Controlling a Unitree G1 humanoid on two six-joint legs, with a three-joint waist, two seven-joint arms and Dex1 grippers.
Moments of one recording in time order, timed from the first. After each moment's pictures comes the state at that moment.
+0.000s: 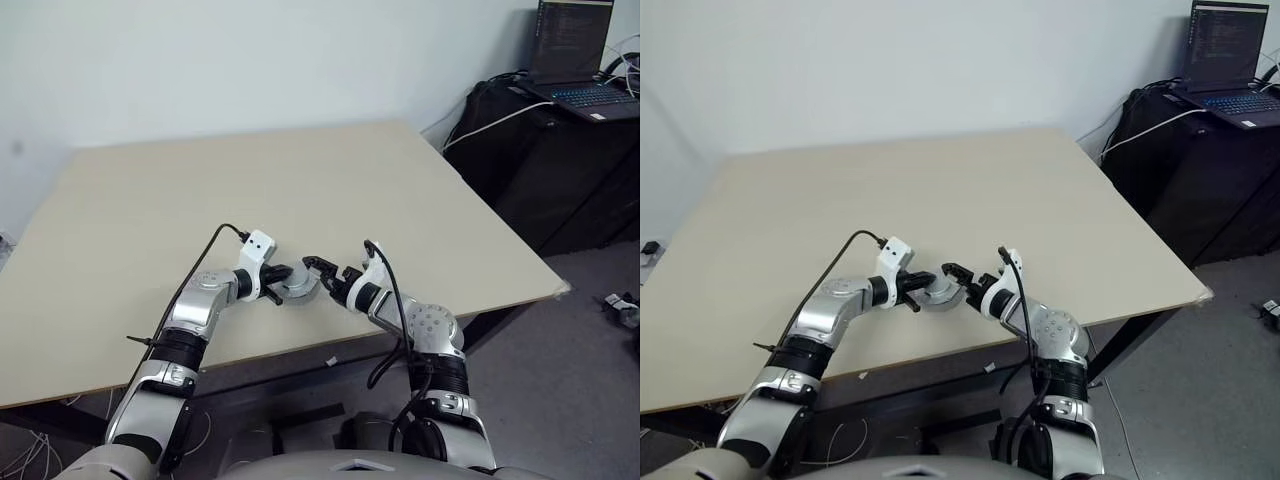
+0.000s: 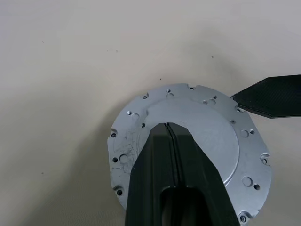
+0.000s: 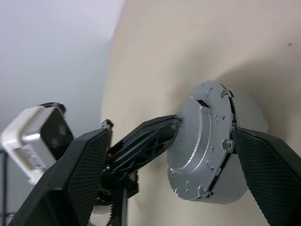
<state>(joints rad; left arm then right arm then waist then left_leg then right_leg) -0.45 0.26 -0.13 0.45 -0.10 0.45 -0.74 -0.34 0.16 -0.32 0.20 0.75 1.03 0.17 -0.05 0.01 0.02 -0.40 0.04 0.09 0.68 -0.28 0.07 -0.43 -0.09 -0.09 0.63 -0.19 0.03</state>
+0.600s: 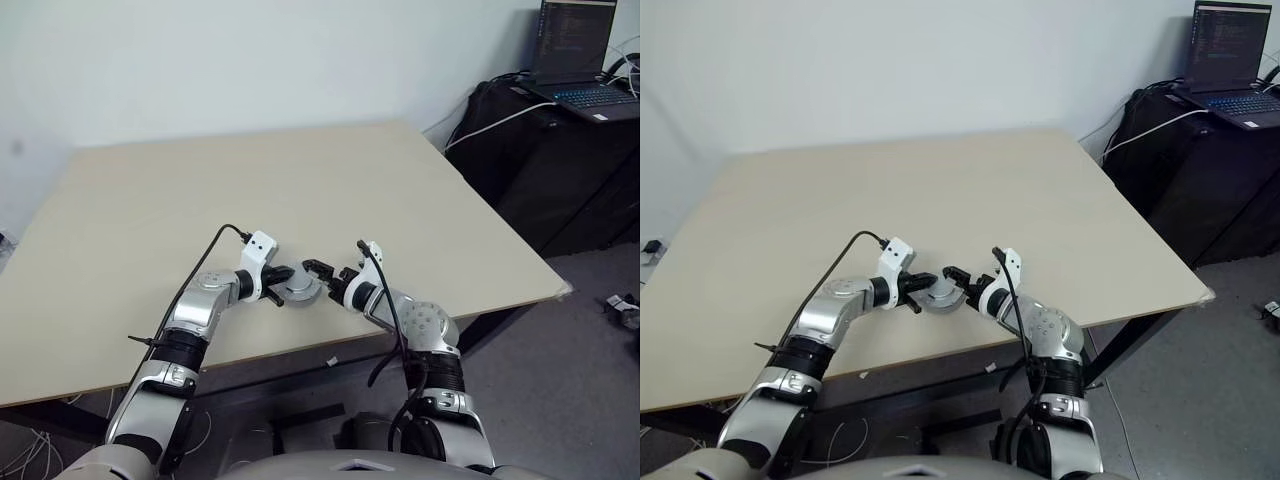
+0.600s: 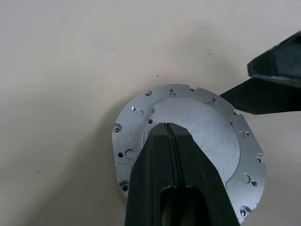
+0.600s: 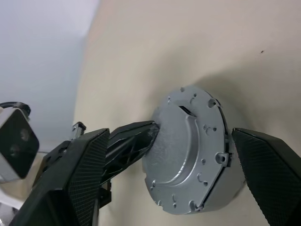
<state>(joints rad) -0.45 0.26 -0.13 0.45 -0.10 0.45 -0.74 -0.35 0.16 -0.27 0.21 0.67 0.97 0.12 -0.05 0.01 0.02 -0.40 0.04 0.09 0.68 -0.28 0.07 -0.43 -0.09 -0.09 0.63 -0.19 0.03</state>
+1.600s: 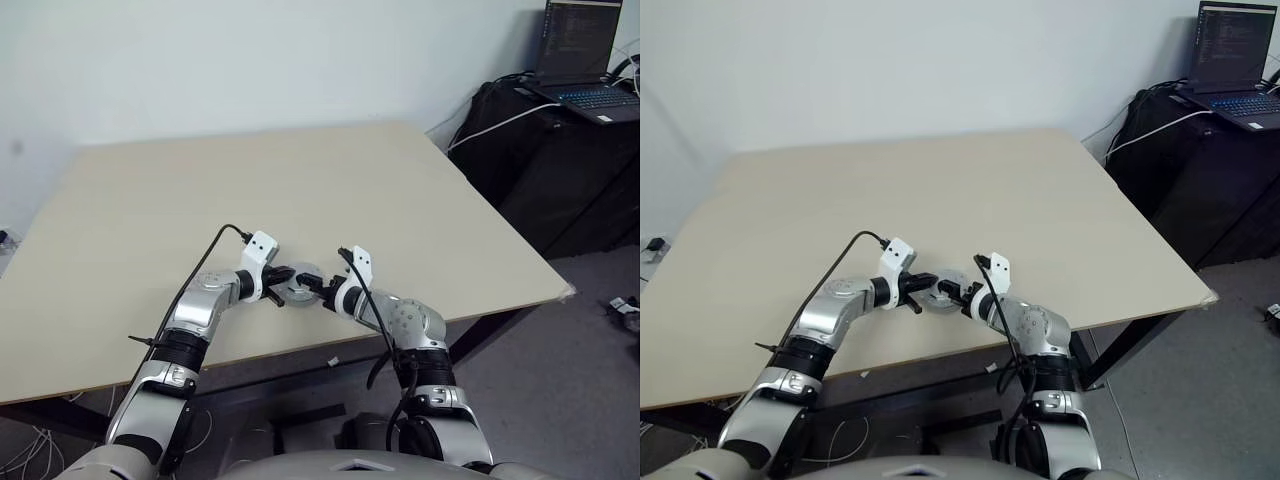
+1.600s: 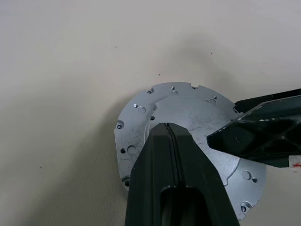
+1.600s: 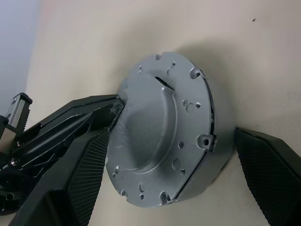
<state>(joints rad) -0.45 0.26 -0.14 0.45 -0.10 0.45 -0.74 -0.37 0.16 -0.17 0.25 0.55 0.97 0.07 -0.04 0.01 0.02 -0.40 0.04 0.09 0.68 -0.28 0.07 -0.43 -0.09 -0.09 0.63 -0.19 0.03</state>
